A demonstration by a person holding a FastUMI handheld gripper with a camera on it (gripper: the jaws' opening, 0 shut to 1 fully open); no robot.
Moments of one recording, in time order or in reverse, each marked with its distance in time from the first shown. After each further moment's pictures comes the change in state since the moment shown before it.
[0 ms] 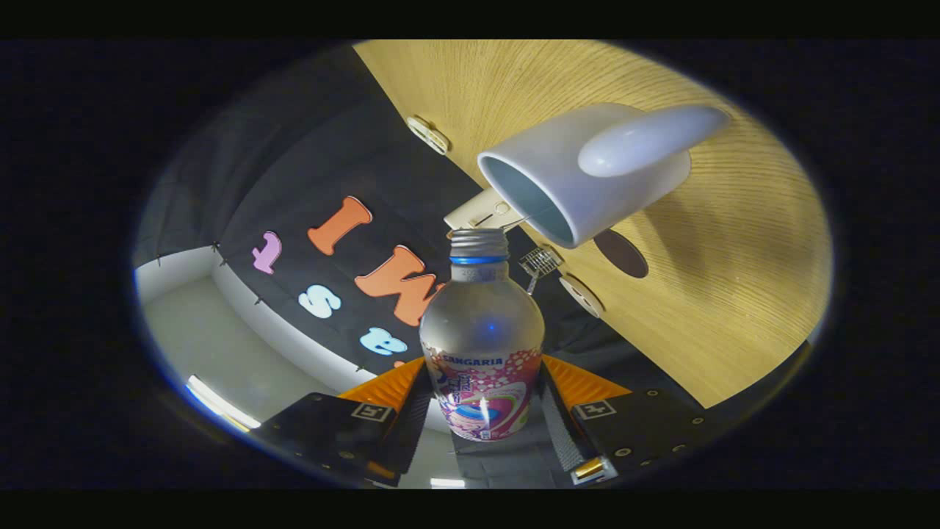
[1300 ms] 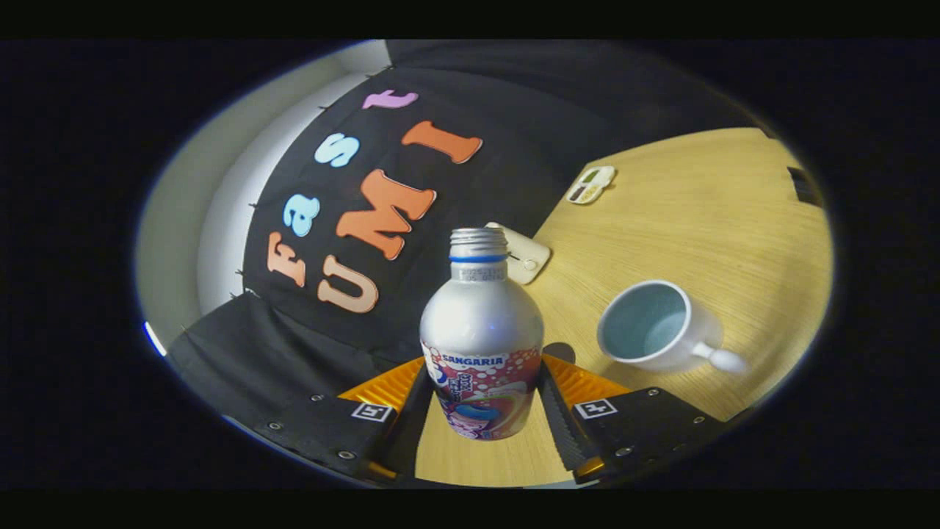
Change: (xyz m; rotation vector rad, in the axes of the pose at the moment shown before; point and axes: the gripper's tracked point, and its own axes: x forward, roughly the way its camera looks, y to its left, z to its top) arm 0.008 -0.002 0.023 -1.247 -0.165 -0.291
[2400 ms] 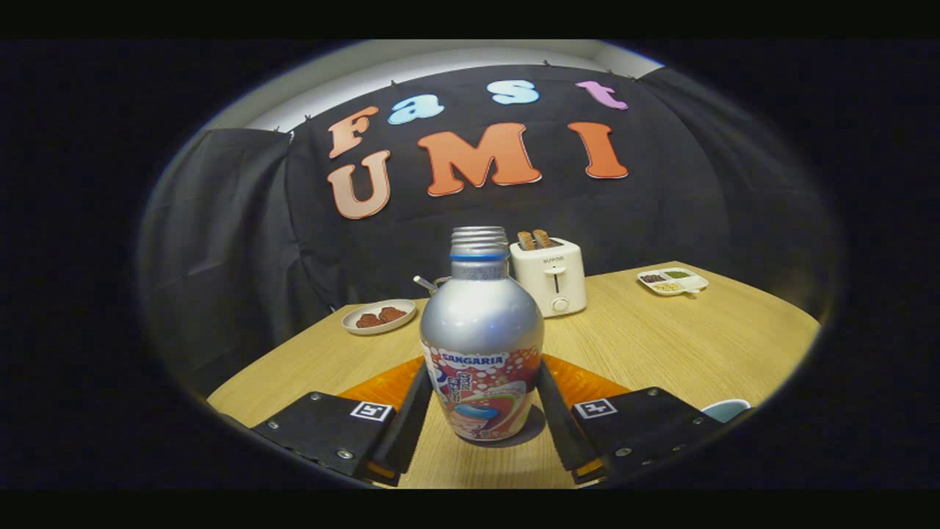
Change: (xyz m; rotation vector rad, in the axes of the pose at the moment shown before) arm 0.135 0.007 -0.028 -0.777 -0.011 -0.092
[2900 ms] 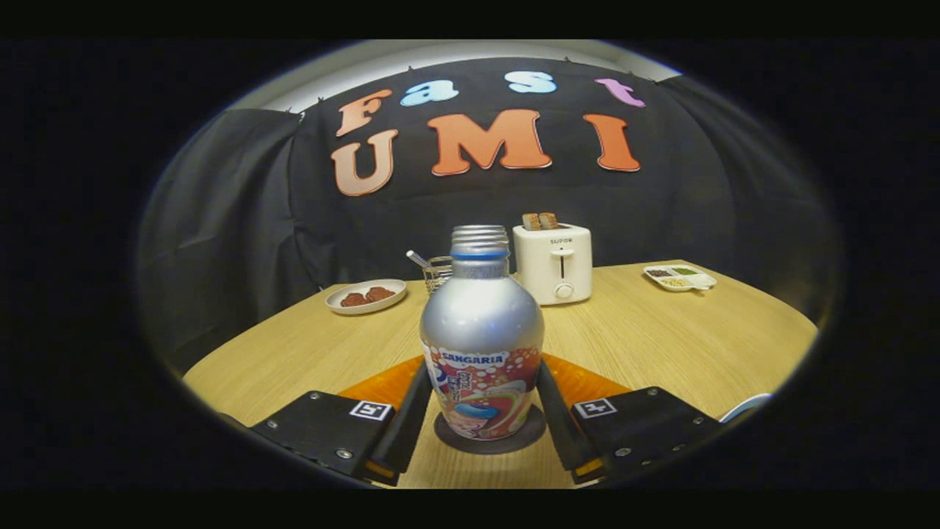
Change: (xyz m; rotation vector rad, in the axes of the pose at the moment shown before) arm 0.026 -0.002 -0.032 -0.063 0.029 -0.007
